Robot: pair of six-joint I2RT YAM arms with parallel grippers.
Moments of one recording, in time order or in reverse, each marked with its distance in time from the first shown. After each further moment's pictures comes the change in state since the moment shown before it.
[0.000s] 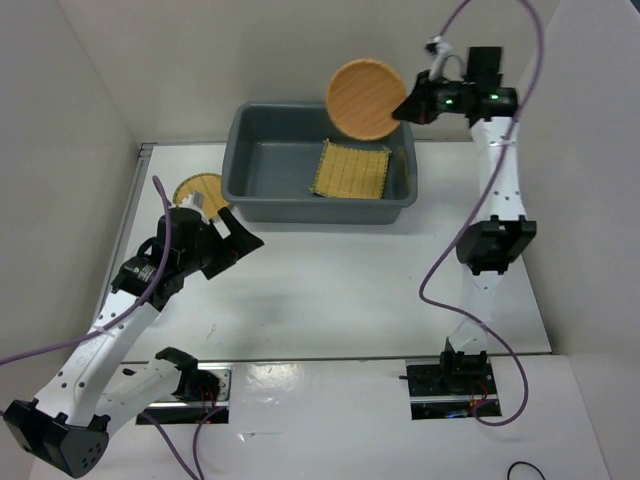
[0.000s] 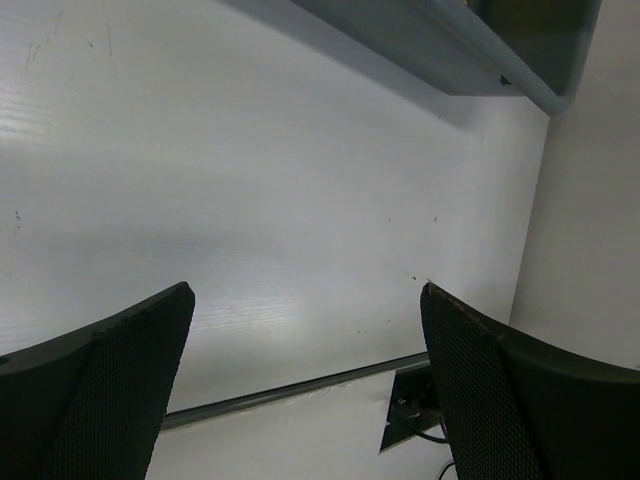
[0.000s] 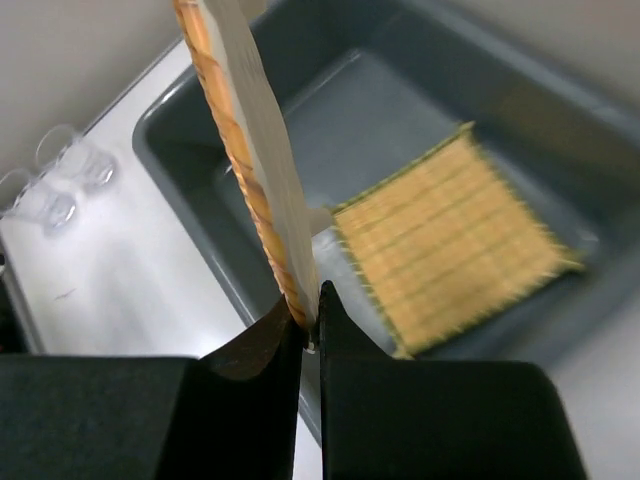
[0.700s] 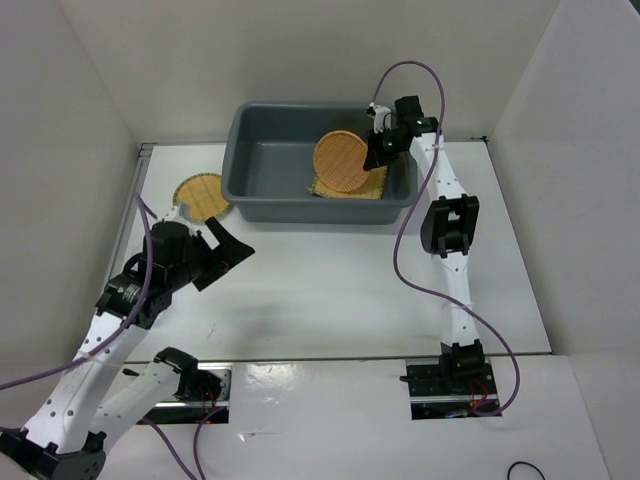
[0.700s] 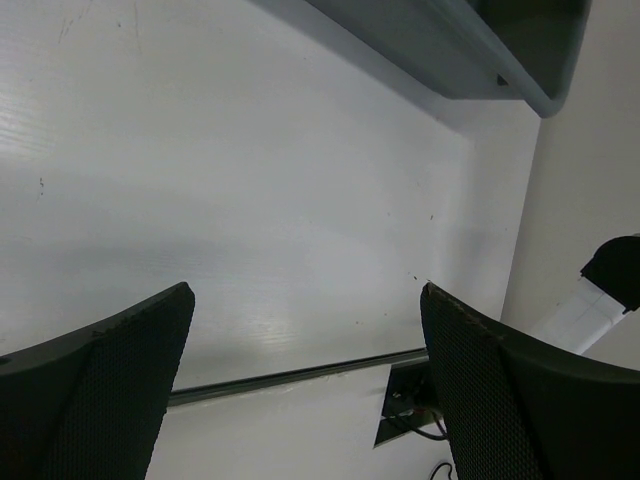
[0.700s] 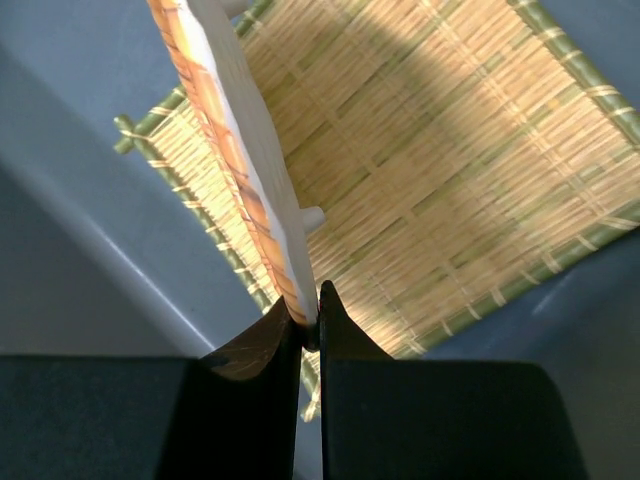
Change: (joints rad) left arm 0.007 -0.140 -0.026 -0.082 -0.022 -0.036; right arm 0.190 0.470 0.060 -0.009 0.365 -0.061
